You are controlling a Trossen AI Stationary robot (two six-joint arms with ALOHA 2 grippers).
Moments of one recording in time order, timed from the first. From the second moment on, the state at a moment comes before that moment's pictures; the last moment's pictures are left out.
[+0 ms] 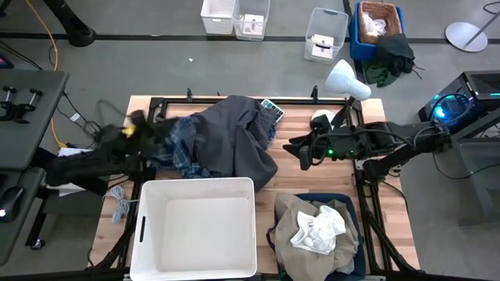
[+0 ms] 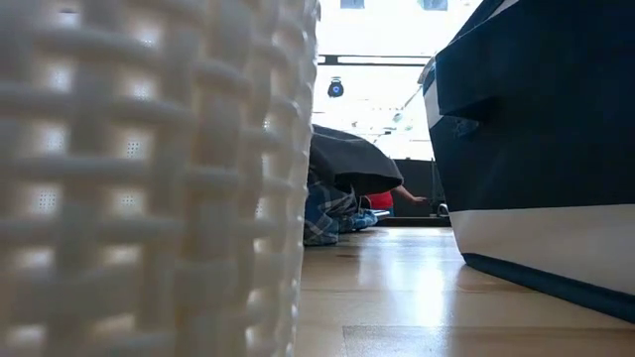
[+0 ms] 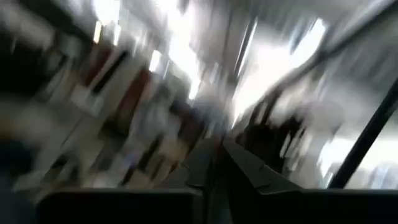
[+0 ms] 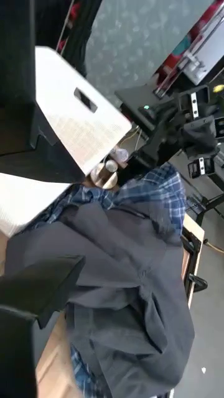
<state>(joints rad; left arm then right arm) 0.22 0.30 0.35 0.29 -0.13 -0.60 0.25 1.23 1.44 -0.71 0.47 0.89</state>
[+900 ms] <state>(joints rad) 0.41 1.59 1.48 -1.18 -0.09 -0.10 0.22 1.23 1.44 -0.89 0.48 0.71</state>
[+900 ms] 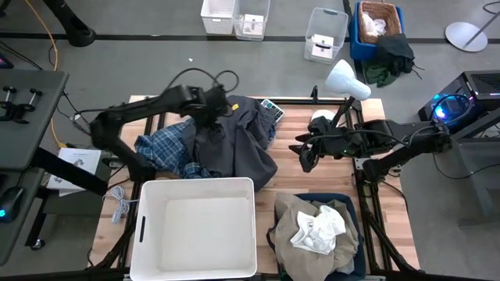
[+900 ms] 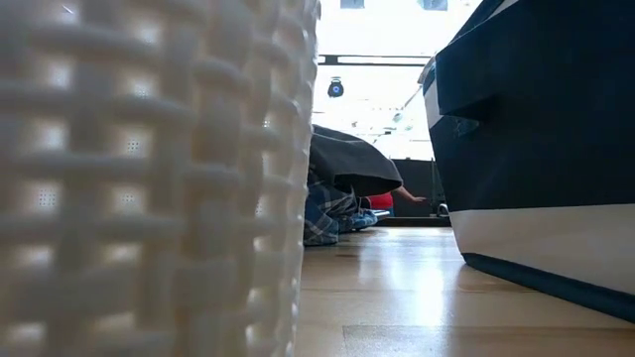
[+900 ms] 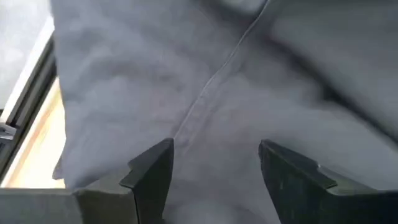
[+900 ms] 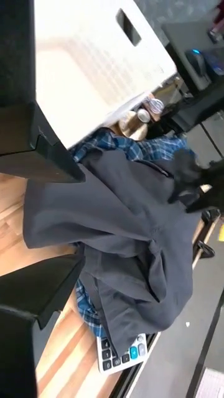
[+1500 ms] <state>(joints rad) 0.43 1.98 1.48 -1.25 -0.10 0.11 0.22 1.24 1.44 -0.87 0.57 0.86</state>
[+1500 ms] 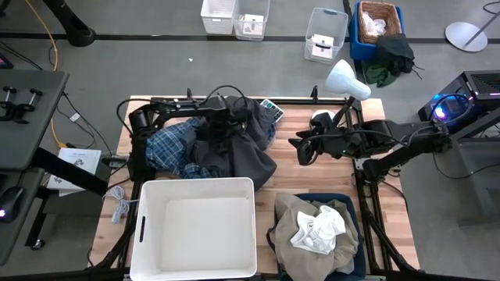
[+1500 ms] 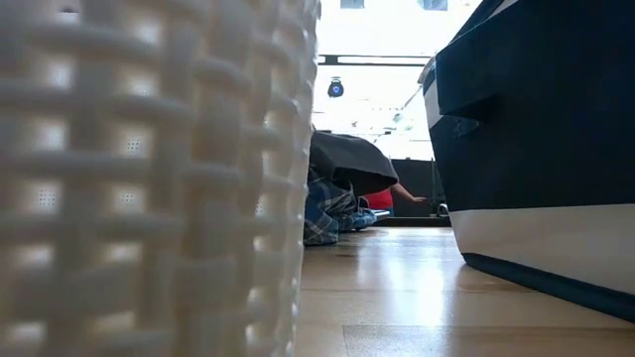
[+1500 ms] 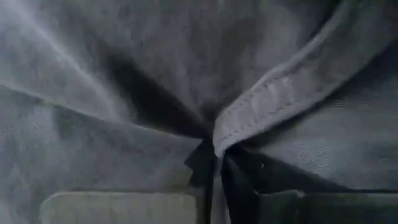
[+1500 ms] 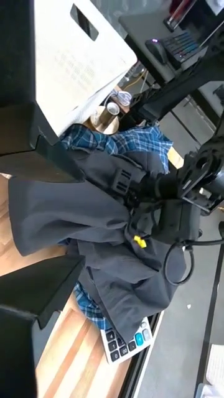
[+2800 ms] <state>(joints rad) 0.16 1.17 2.08 -0.12 0.39 -0.42 0.13 1.24 1.44 -0.93 0.67 0.83</state>
